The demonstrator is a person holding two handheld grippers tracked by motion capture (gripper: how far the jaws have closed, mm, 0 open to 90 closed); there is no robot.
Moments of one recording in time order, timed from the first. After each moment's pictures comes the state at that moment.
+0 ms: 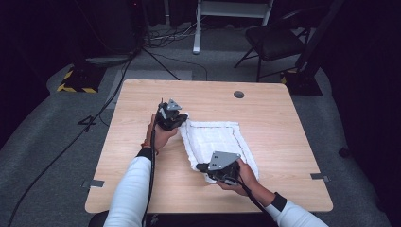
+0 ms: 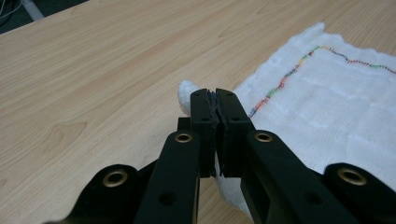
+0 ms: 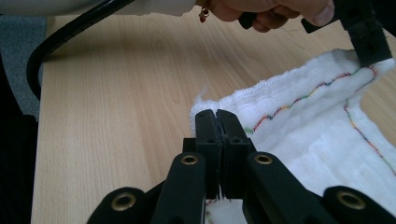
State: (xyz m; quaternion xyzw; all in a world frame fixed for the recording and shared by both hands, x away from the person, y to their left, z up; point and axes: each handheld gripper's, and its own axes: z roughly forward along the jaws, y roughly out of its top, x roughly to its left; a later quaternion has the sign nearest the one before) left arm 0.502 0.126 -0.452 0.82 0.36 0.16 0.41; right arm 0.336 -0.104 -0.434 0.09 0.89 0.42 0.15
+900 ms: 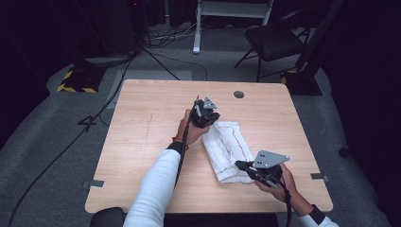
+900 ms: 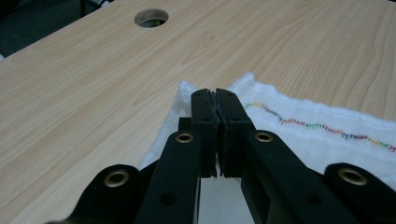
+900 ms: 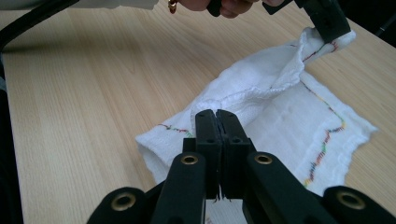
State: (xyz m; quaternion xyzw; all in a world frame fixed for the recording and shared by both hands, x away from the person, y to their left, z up) left arm 0.516 0.020 -0.443 0.85 0.29 0.15 0.42; right arm 0.328 -0.215 -0.428 0.19 0.87 0.42 0.18
